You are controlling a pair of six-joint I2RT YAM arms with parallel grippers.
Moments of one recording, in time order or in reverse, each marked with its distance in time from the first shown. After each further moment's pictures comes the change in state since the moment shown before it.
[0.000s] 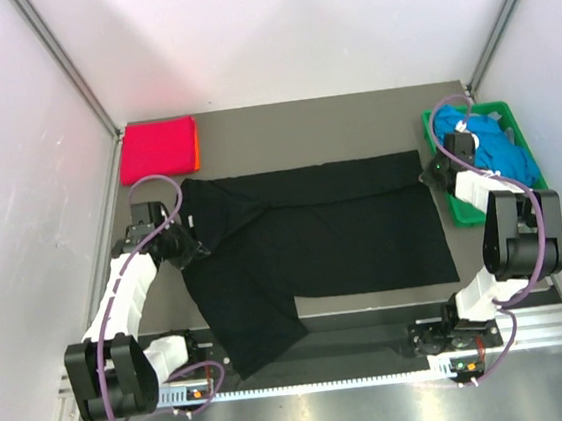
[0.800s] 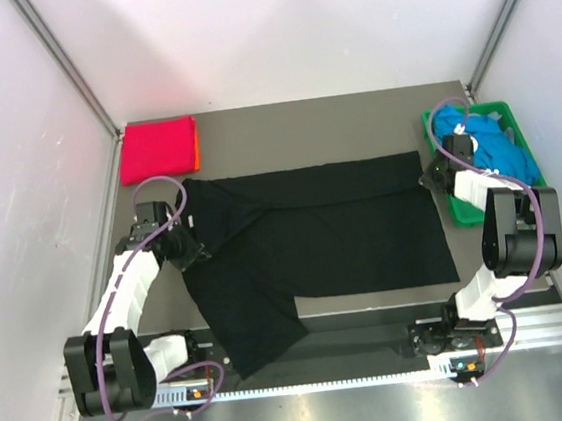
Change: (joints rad) left arm -0.026 0.024 -0.005 -0.006 -0.051 -0.002; right arm 0.000 0.023 0.003 -0.027 0.014 -0.008
